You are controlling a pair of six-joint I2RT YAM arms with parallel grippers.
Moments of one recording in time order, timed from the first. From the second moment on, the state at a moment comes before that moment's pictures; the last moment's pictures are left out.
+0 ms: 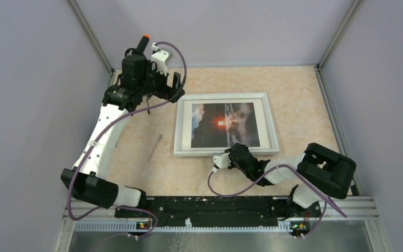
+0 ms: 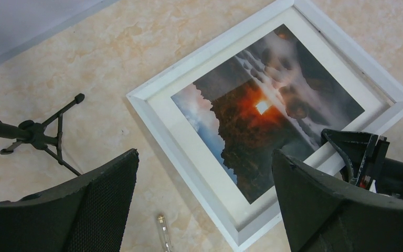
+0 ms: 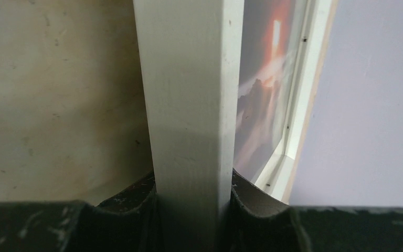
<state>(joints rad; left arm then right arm) -0.26 1.38 1.56 -0.67 0.35 0.09 1.01 1.49 0.36 0.51 0.45 -1.00</state>
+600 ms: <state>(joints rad) -0.26 1.34 1.50 -0.67 0.35 0.13 1.04 1.72 0.70 0.21 0.60 -0.70</state>
